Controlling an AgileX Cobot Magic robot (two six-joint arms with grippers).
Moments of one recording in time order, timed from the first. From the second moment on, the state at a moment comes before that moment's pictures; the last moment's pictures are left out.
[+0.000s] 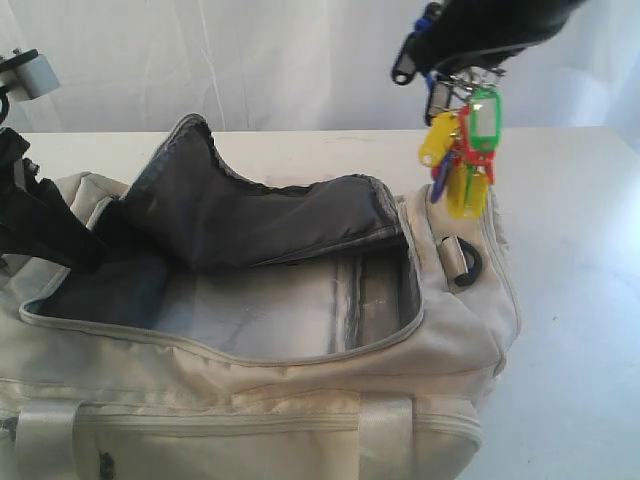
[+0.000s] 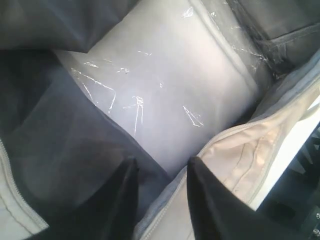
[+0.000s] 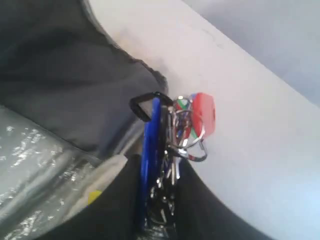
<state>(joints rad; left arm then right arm) 0.02 1.33 -1.08 -0.62 1.22 0.75 0.26 1.45 -1.52 0.00 0.95 -0.28</state>
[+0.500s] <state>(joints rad) 0.02 1.33 -1.08 -0.62 1.23 0.75 0.05 1.44 -1.05 0.00 0.67 -0.15</state>
